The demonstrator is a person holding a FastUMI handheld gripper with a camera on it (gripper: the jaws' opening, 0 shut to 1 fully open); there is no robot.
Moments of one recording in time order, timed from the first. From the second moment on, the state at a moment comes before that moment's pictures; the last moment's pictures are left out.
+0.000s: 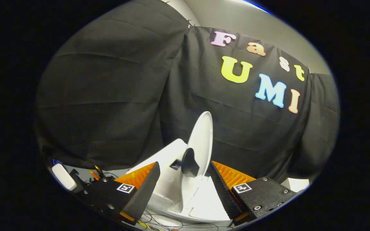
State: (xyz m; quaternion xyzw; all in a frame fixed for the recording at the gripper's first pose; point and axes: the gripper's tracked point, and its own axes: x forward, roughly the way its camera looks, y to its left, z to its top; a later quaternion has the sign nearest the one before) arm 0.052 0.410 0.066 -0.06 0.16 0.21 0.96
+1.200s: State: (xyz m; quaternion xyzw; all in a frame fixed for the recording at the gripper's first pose) arm 0.101 -0.019 0.107 0.11 0.00 -0.02 0.99
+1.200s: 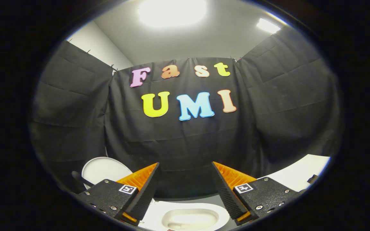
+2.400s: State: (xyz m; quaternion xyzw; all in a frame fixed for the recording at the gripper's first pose) arm 0.037 -0.078 -0.053 0.08 0.08 -0.11 0.99
